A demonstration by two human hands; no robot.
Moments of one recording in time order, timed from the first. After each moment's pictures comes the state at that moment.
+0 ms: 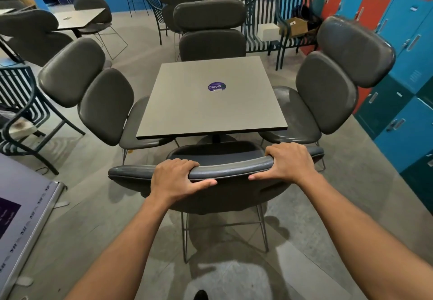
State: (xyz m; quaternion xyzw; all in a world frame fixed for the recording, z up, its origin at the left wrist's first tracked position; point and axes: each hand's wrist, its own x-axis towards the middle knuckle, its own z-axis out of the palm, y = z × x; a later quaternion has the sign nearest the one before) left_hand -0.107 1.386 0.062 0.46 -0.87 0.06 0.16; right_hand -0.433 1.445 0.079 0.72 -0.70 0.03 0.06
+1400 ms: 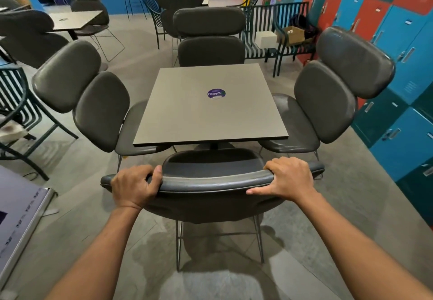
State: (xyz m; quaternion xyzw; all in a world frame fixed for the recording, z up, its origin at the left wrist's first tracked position) left_hand -0.029 1.337 0.049 0.56 -0.78 0.09 0.27; right_hand -0.418 1.438 0.062 0.70 -0.69 0.09 0.14
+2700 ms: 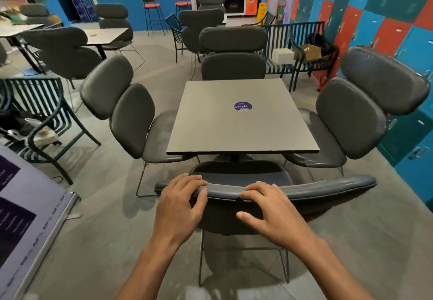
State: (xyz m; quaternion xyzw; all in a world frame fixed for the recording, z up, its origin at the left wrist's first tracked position) left_hand 0.016 1.399 0.093 0.52 -0.77 -0.14 0.33; right_hand -0.221 1.470 0.111 0.72 -0.66 0.16 -0.16
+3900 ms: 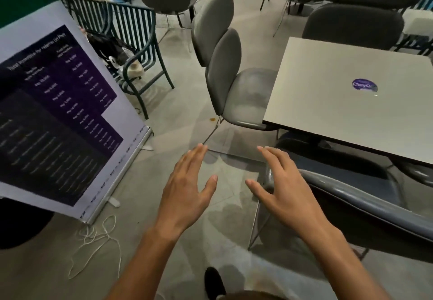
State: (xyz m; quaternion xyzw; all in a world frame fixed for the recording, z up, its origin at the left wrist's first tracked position) left_hand 0.298 1.363 0.076 0.67 -0.68 -0.19 0.25; right_hand 0.066 1.345 0.104 0.76 -0.59 0.19 -0.22
